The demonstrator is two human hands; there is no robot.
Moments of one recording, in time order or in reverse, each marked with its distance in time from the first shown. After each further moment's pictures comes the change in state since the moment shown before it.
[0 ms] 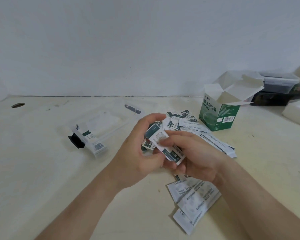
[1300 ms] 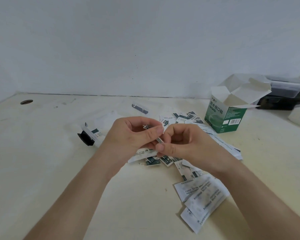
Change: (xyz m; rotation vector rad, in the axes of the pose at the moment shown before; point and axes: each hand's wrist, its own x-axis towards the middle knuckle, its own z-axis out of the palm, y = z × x) left_hand 0.007 0.019 -0.030 -0.226 0.181 -0.214; right_hand -0.004 -0.009 0.011 -0.481 0.095 -0.327
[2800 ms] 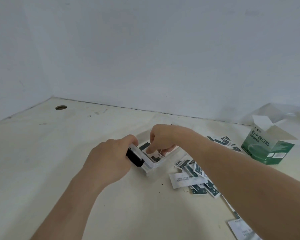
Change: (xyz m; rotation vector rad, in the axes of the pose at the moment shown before) left_hand -0.003 -0.013 -0.144 1.286 0.241 -0.034; right_hand 0.186 -0.021 0.092 -1.017 -0.307 0.425
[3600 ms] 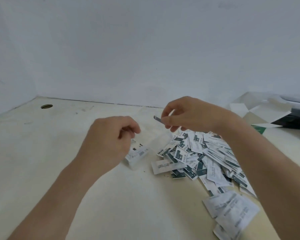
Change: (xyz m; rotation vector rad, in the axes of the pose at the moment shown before) left_hand -0.022 0.059 -0.031 -0.452 0.241 0.168; right_hand -0.112 0.053 -0.038 0.268 0.292 -0.196
